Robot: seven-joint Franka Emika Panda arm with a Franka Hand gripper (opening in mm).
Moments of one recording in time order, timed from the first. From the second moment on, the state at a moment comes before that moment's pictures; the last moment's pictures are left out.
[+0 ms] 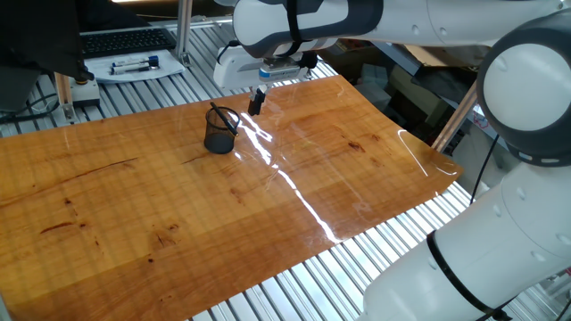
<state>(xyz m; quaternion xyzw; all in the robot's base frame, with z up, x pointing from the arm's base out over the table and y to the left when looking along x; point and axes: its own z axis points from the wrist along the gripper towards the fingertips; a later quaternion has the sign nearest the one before) 0.499 0.000 0.298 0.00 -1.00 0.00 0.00</state>
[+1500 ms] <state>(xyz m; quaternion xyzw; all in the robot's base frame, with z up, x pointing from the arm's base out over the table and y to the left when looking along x) 0.506 0.003 0.286 -0.01 -1.00 0.01 0.02</state>
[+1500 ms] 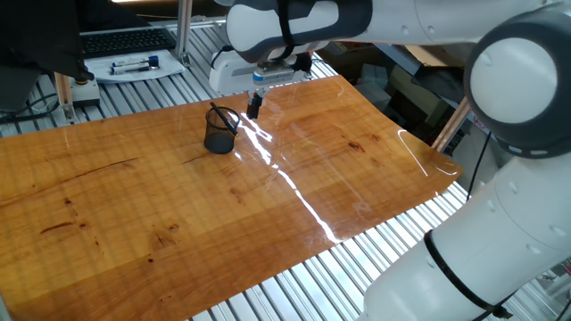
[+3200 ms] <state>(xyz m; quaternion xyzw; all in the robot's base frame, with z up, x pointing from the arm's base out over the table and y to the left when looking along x) 0.510 0.036 0.268 -0.02 -1.00 0.01 0.01</state>
